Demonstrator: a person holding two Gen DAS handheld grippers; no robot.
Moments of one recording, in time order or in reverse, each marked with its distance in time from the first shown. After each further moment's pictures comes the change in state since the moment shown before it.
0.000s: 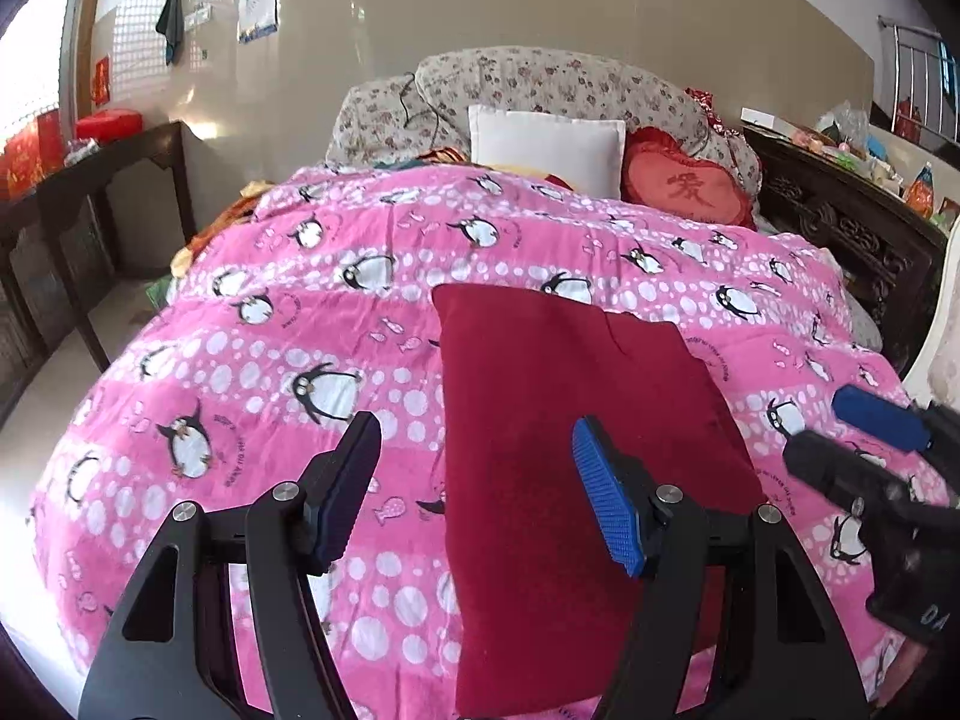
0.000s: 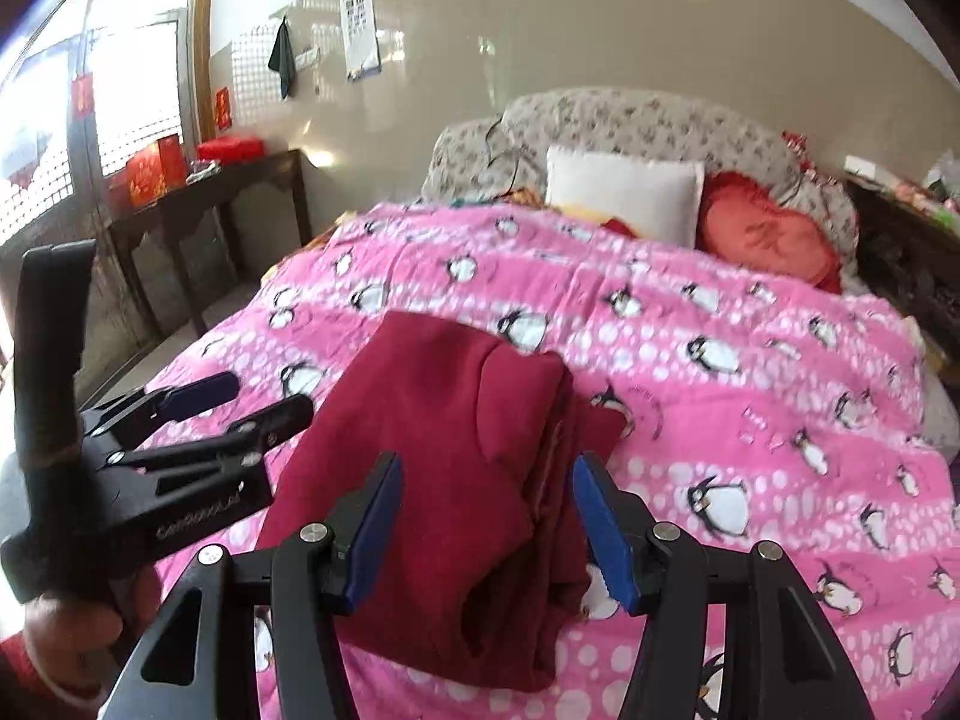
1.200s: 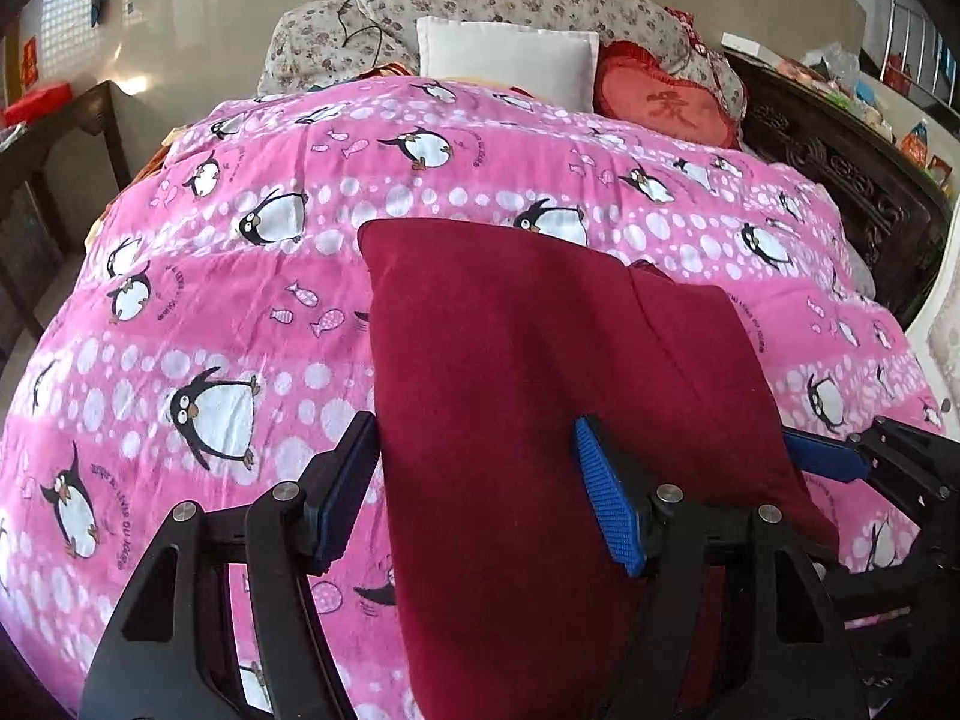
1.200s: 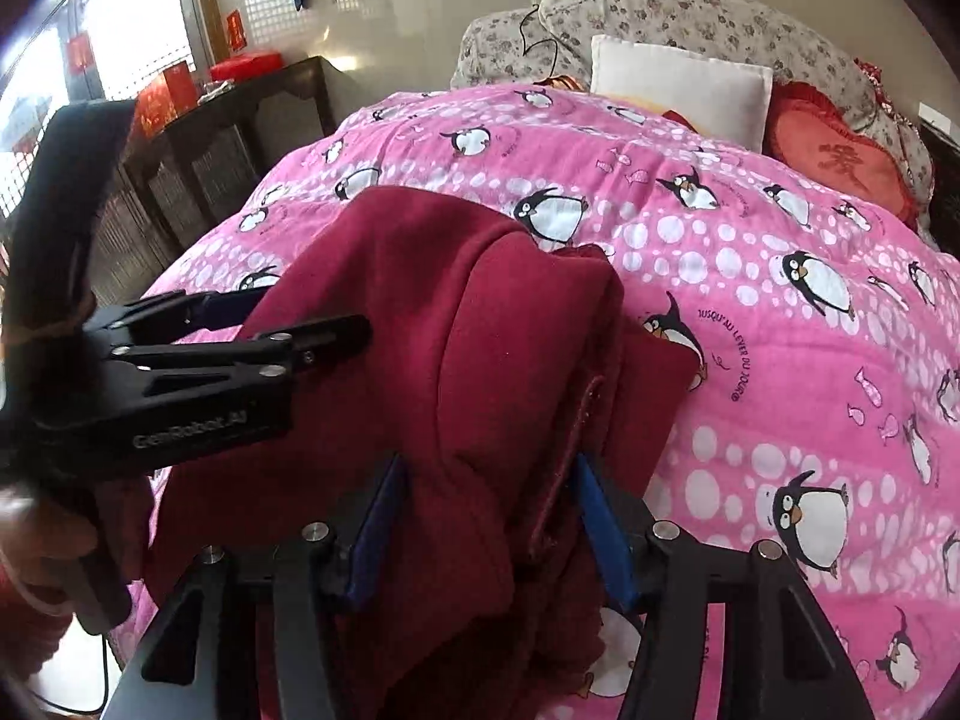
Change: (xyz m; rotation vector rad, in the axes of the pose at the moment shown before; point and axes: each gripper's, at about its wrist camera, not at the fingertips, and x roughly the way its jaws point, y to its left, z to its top) left arm 0.105 -0.004 0.018 0.044 0.208 -0.109; right arm 0.113 -0.030 -0.006 -0.027 0.262 0.138
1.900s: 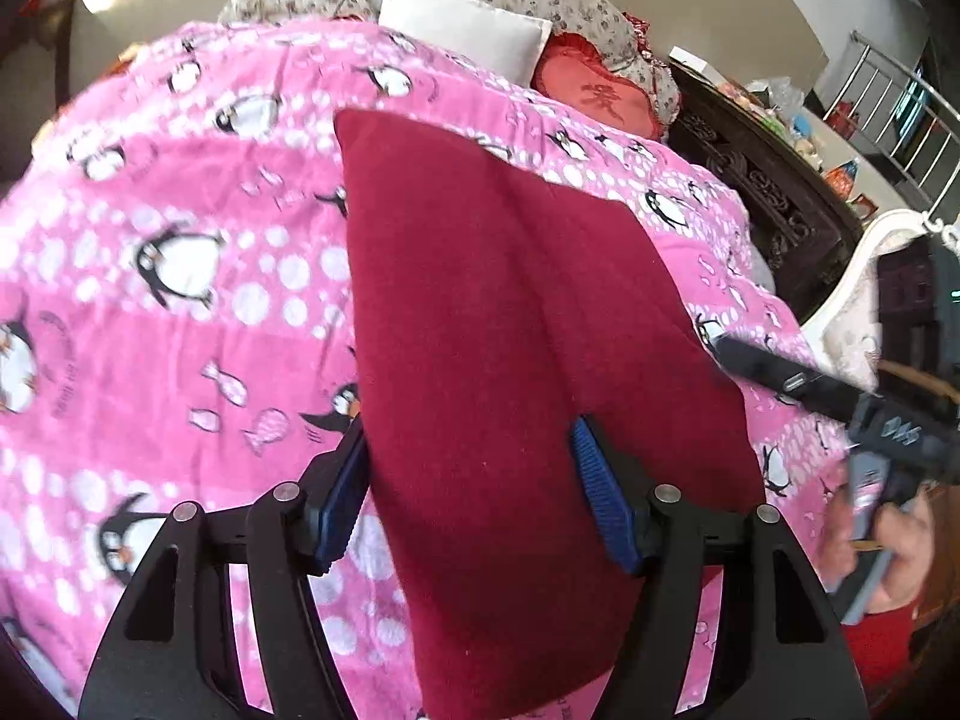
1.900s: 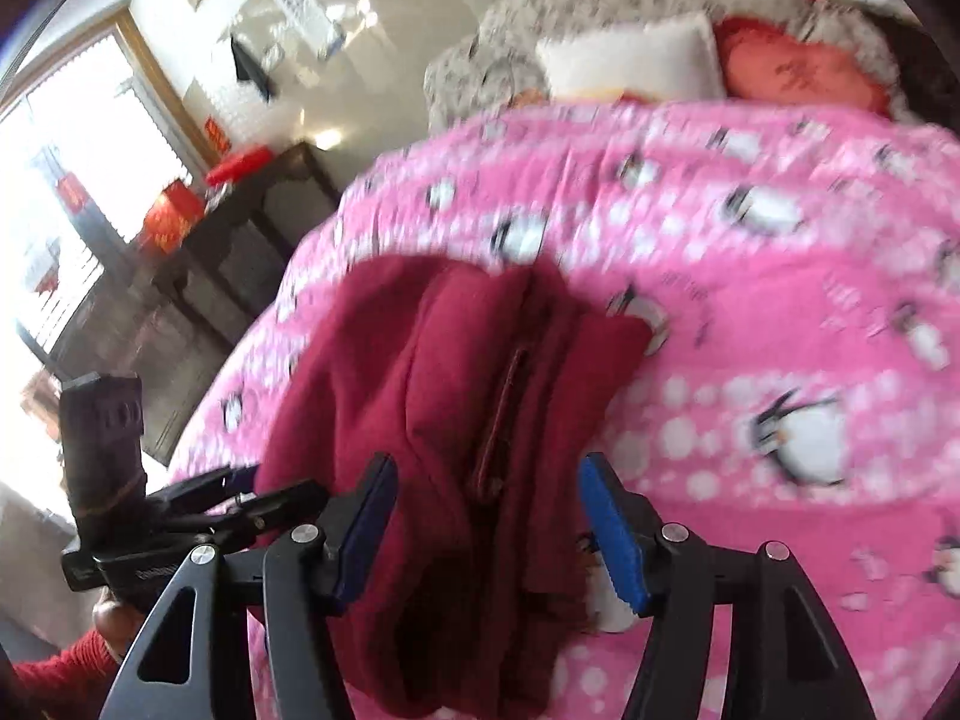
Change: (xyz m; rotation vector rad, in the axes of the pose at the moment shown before) left arm -0.040 0.012 -0.042 -0.083 0.079 -0.262; right arm -0.048 -0.037 -0.011 0.257 -0.115 0.158
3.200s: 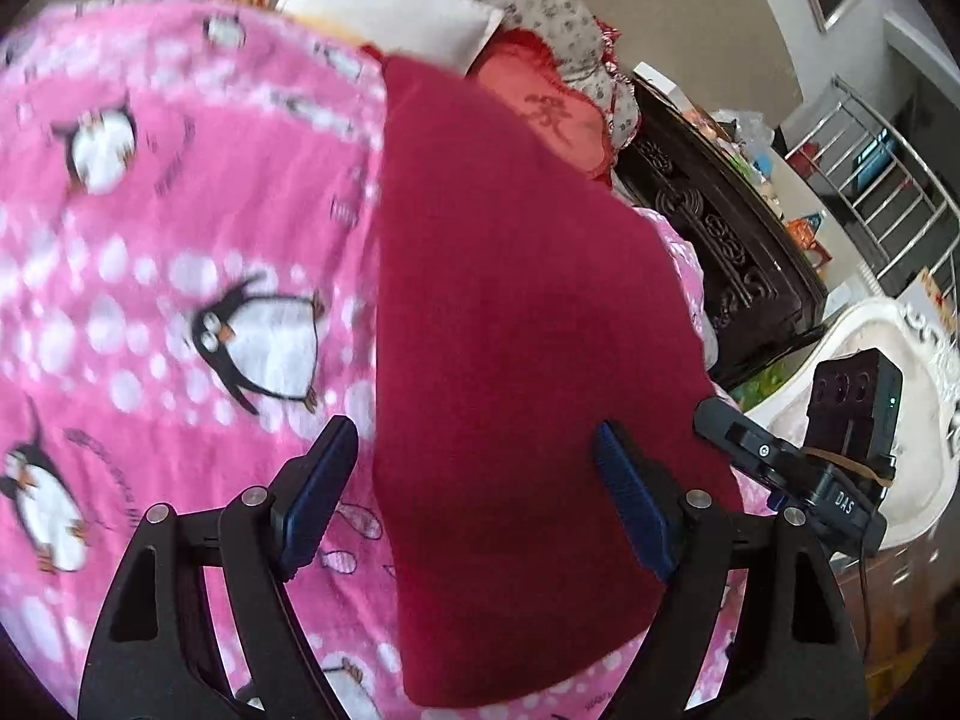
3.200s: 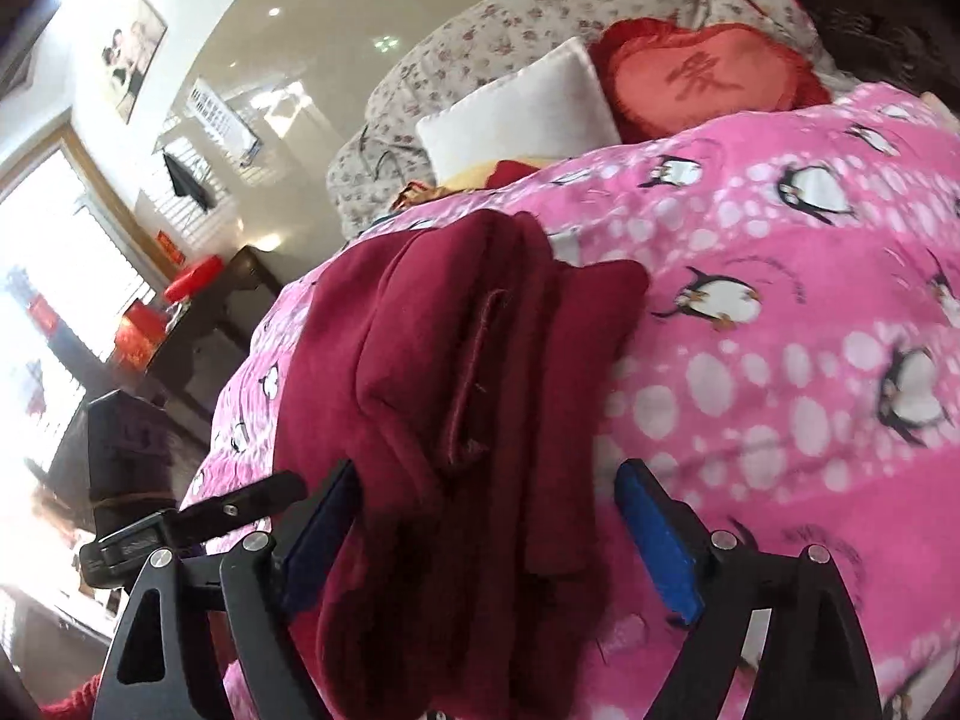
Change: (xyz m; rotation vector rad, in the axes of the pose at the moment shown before) left arm 0.150 -0.042 0.143 -0.097 0.037 -0.265; right arm 0.024 -0.178 0.097 0.174 -0.101 0.008
